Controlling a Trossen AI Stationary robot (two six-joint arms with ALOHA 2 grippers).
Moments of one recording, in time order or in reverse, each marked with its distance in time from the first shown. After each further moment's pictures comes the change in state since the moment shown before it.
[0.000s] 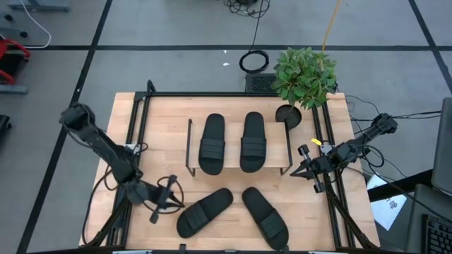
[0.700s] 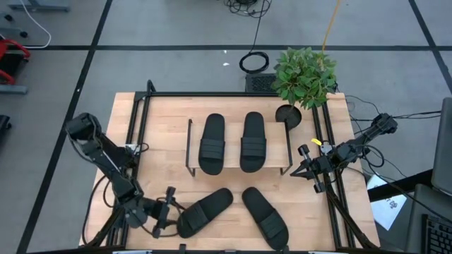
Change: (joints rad) left arm -0.146 0.234 0.171 -0.063 -0.199 -0.104; right arm 0.000 0.000 0.000 0.001 0.000 0.003
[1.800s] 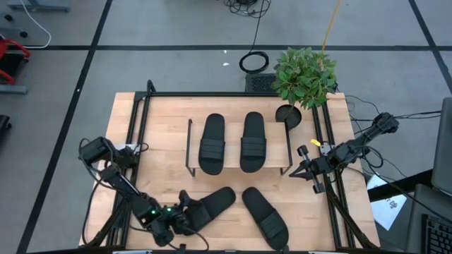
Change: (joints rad) left arm 0.087 0.371 0.288 -0.325 -0.213 0.324; right arm 0.000 0.039 0.000 -0.002 0.004 0.000
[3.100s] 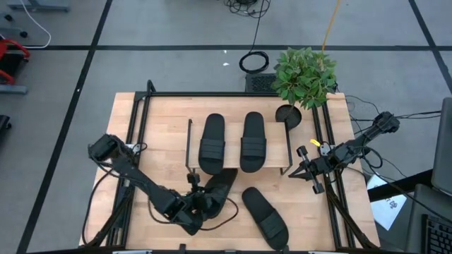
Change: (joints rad) left arm 0.239 0.051 0.347 -0.477 -0.032 -0.497; right arm 0.000 0.023 0.000 0.011 -0.003 0.026
